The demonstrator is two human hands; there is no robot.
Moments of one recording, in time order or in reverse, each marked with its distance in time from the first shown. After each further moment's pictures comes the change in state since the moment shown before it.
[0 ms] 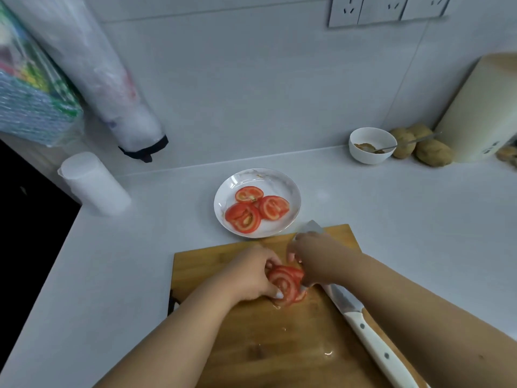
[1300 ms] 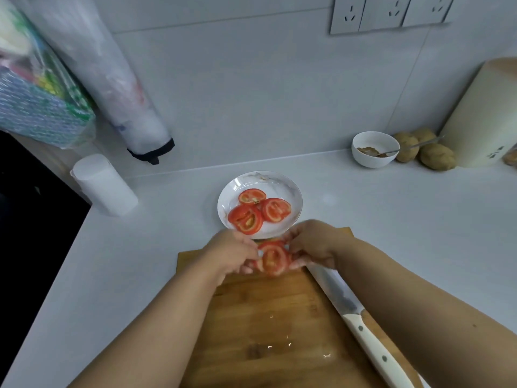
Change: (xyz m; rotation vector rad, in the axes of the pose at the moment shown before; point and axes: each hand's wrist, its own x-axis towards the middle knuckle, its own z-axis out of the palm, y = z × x) left_hand -0.014 0.010 -0.038 -0.639 0.179 -0.365; right_hand 0.014 0.002 -0.013 1.312 -0.074 0.281
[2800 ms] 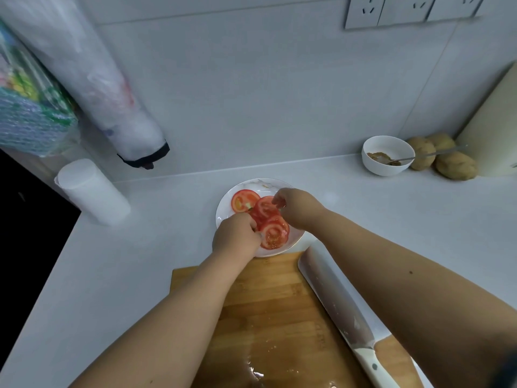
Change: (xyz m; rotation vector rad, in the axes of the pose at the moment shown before) left_hand 0.082 0.016 0.005 0.561 0.352 0.265; right_hand 0.104 -0.052 -0.022 -0.825 0.330 -0.346
